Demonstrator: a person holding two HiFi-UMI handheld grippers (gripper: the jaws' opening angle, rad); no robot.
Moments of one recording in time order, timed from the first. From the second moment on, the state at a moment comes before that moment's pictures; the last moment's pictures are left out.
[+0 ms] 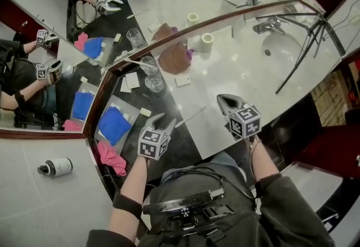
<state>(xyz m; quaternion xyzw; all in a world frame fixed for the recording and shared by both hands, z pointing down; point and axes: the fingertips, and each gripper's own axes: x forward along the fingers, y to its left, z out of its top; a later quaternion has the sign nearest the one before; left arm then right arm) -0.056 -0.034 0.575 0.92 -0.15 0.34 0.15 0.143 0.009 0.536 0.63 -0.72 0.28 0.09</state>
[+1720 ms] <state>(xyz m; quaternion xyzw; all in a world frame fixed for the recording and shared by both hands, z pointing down) 0.055 0.032 0.739 0.75 0.12 0.65 0.01 0.216 0.084 0.599 0.66 -0.67 0.34 0.05</state>
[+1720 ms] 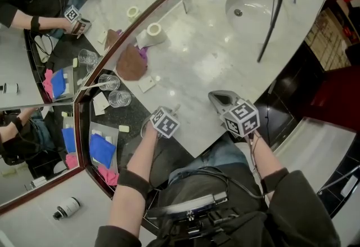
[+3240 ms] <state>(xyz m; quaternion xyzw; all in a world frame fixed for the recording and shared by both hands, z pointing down) 0.045 -0.024 0.577 0.91 -0.04 0.42 0.03 0.137 0.036 0.574 0.60 -0.73 0.31 0.10</state>
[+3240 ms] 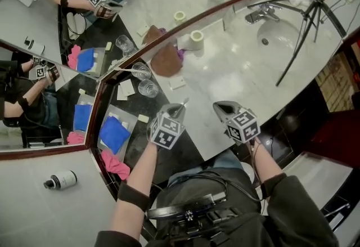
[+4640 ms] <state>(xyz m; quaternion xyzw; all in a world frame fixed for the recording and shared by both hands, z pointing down) -0.083 -0.178 0.456 0.94 -0.31 0.06 0.13 -0.078 -0.016 0.558 0.40 -0.86 0.27 0.17</state>
